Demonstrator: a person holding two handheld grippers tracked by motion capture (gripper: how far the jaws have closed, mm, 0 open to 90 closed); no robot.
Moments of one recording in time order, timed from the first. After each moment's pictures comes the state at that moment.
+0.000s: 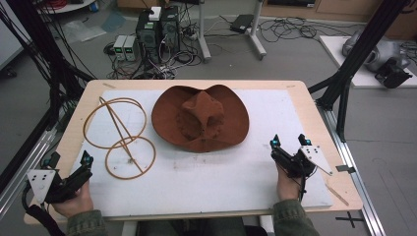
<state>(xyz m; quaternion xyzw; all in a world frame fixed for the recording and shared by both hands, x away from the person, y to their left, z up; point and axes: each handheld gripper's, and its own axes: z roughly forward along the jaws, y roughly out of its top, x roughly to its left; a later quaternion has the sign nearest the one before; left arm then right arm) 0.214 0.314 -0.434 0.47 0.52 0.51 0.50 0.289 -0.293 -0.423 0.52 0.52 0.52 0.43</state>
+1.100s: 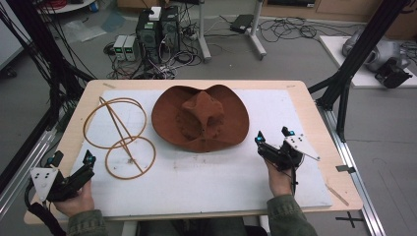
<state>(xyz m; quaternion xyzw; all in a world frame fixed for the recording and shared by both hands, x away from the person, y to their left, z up) 0.218 0.313 -0.435 0.48 0.52 0.50 0.50 0.307 -0.263 -0.406 0.48 0.59 0.53 0.38</state>
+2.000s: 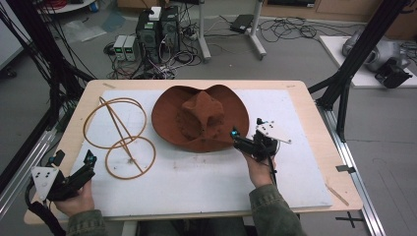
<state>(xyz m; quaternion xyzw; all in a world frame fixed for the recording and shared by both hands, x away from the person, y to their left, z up) 0.220 0.313 -0.435 0.48 0.51 0.50 0.51 0.330 -0.200 -0.390 0.45 0.64 0.52 0.35</state>
